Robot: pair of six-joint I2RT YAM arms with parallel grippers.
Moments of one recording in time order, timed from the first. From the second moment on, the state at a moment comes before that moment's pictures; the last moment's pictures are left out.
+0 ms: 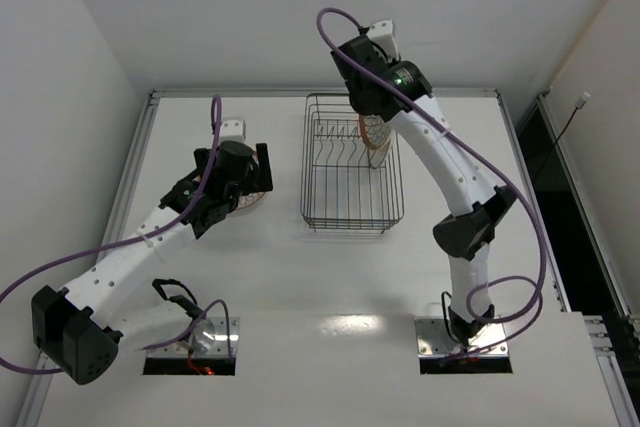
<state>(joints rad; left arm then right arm) -0.56 1.10 1.00 -0.51 -0.52 -0.42 0.62 1.98 2.35 -1.19 0.94 0.27</state>
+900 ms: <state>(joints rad) -0.56 1.10 1.00 -0.51 -0.50 -0.42 0.72 2.21 2.17 -0.56 1.34 -0.40</state>
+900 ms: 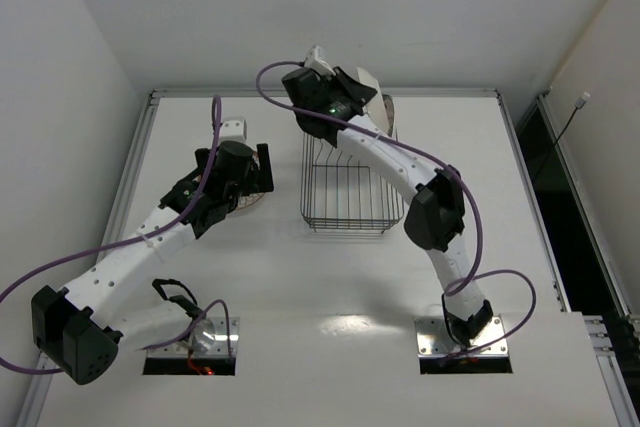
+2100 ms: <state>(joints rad) -0.56 1.09 1.00 -0.51 -0.50 -0.42 0.68 2.28 2.18 -0.98 1.13 0.23</state>
